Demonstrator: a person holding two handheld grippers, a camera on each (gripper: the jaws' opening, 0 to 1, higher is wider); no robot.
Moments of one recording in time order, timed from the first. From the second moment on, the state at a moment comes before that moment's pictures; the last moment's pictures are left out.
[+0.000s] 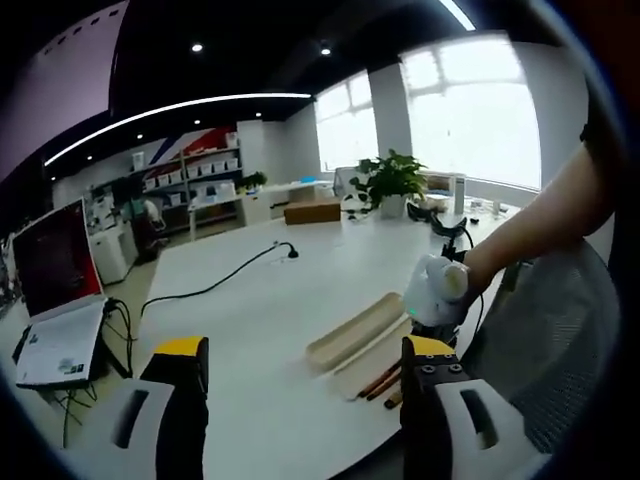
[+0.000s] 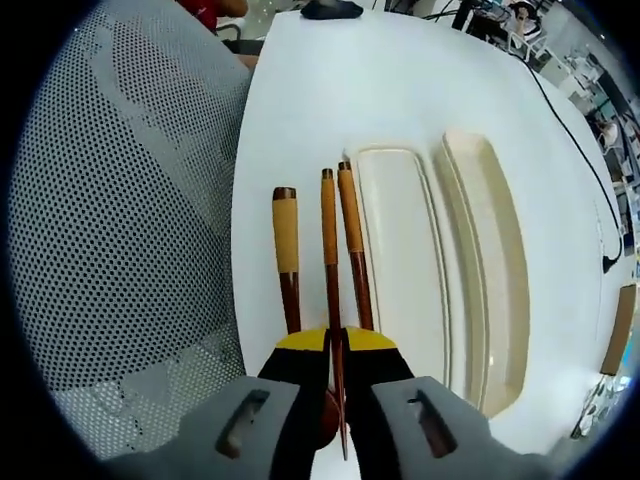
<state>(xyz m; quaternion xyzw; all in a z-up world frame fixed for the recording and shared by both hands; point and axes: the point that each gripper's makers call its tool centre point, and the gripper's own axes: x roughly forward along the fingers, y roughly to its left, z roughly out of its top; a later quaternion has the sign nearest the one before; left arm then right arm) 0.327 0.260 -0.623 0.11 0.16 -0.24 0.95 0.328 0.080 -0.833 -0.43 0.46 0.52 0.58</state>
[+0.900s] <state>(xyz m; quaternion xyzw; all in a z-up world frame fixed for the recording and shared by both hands) 0.320 0.240 -0.633 0.18 0.19 -0.25 0.93 0.328 0.081 -0.833 -0.44 0.43 0.53 0.58</state>
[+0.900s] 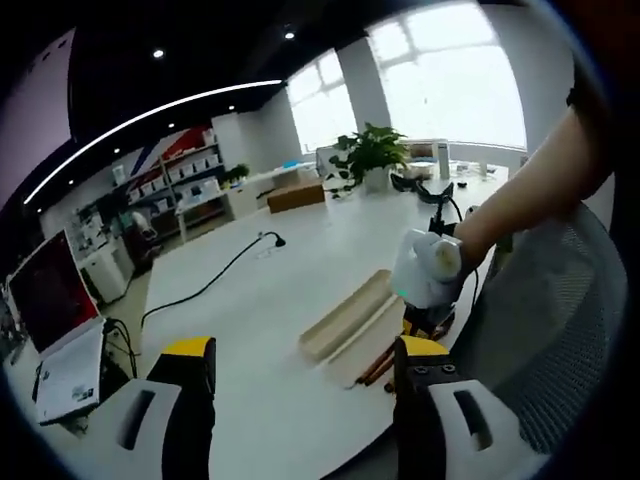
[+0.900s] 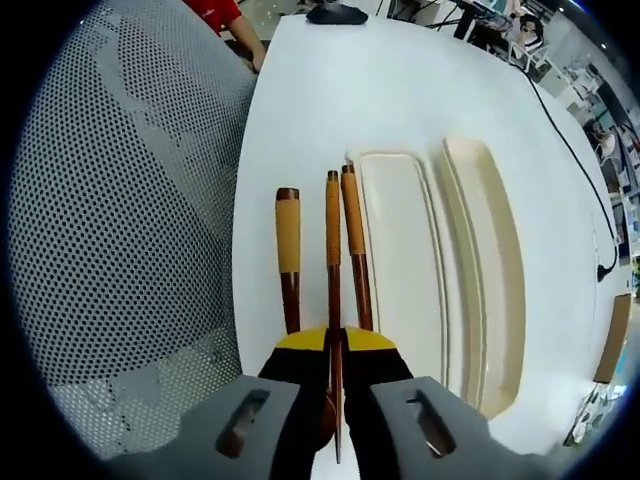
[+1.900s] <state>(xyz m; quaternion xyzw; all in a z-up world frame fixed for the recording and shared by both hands) 0.317 0.240 -0.626 0.17 0.17 -0.25 0.94 0.332 0.085 -0.831 -0.41 0.43 0.54 0.60</state>
